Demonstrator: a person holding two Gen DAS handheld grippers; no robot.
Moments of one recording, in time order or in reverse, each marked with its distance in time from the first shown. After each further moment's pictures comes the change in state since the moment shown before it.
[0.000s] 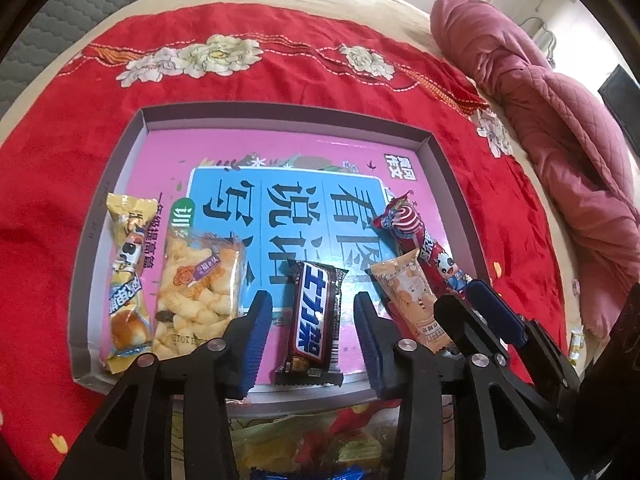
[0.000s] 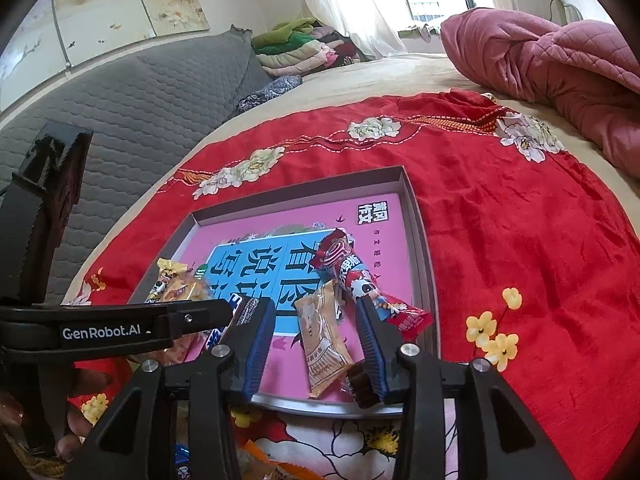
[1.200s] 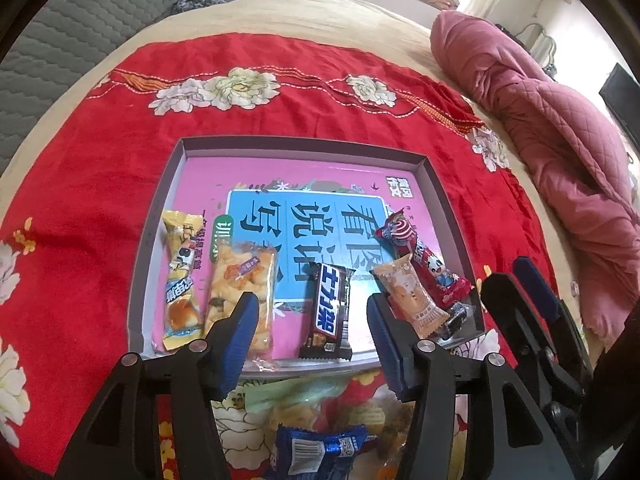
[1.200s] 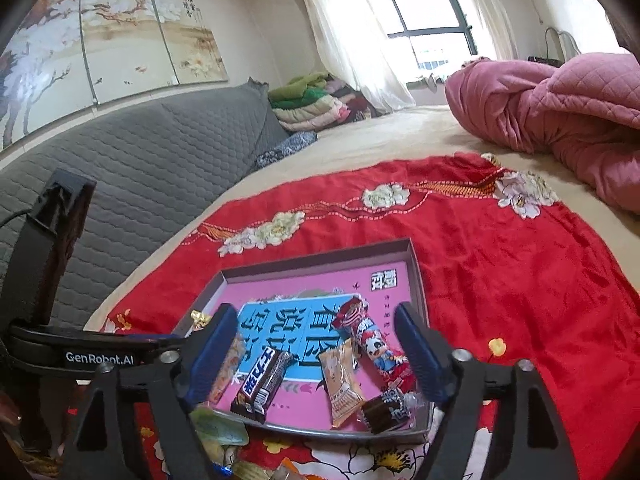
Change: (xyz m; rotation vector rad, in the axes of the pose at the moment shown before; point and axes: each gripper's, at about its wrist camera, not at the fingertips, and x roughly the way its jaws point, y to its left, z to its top) left arm -0.051 0.003 -0.008 0.013 -0.065 0.047; right arm -0.046 0.009 0.014 -0.017 -0.215 0.042
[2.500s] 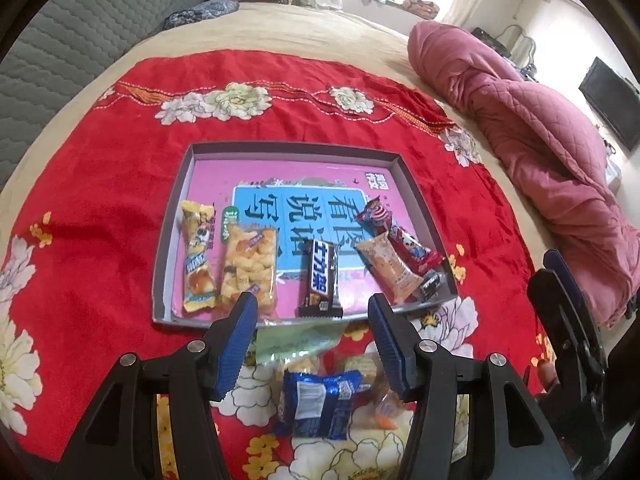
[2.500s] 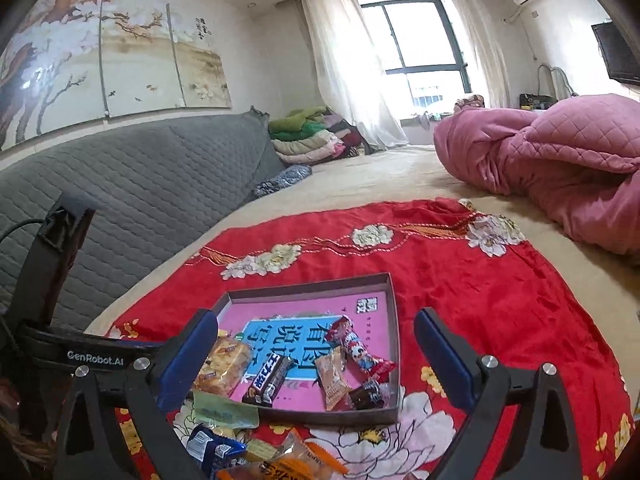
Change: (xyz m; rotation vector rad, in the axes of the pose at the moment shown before) left arm -0.048 0.007 -0.031 0.037 -0.039 -0.051; right arm -0.072 0.016 0.003 -0.053 -0.105 -0.055
